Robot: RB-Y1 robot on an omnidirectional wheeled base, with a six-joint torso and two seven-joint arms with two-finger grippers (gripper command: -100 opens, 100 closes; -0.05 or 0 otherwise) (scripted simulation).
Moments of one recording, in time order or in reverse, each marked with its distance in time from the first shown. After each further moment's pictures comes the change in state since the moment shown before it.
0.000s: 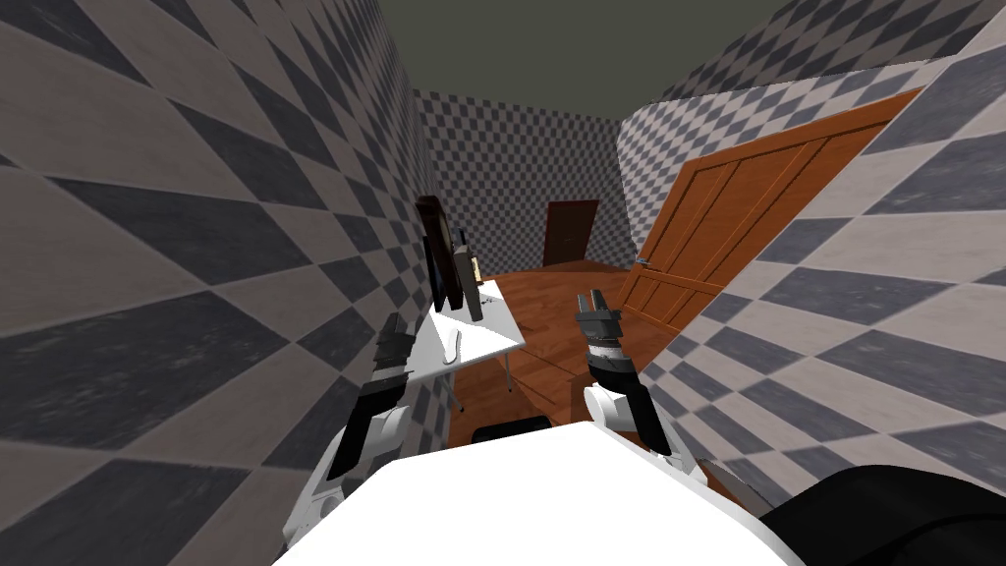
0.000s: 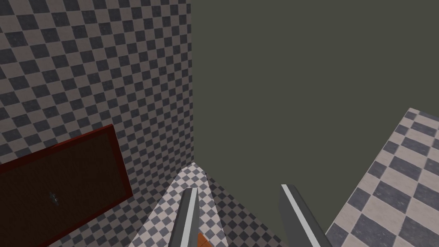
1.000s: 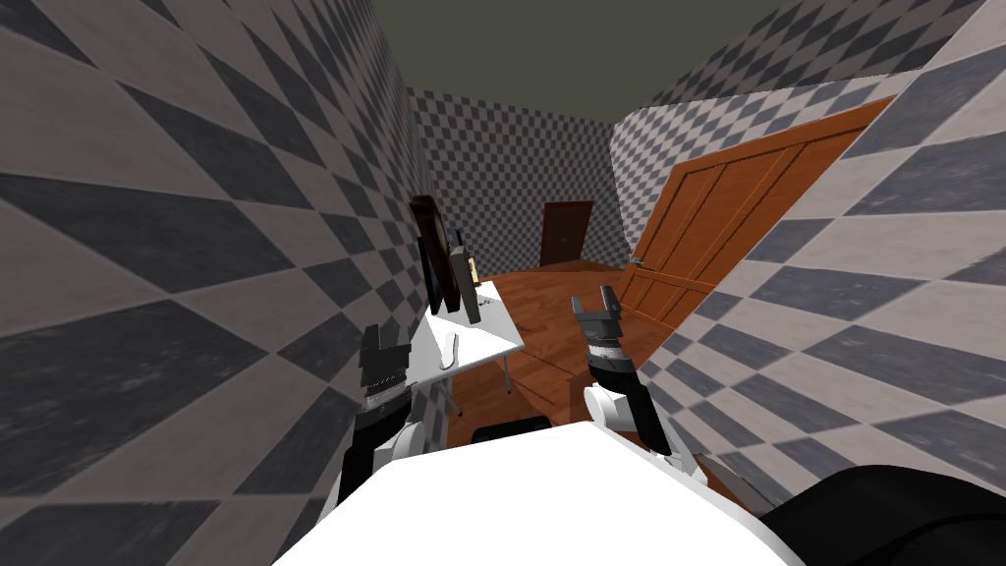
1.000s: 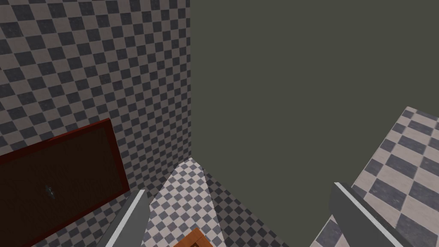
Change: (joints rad) left arm 0.168 -0.222 -0.090 -0.117 -0.043 -0.217 -0.076; right arm 0.000 0.000 0.000 0.000 0.000 0.000 0.000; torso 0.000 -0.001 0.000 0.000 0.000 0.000
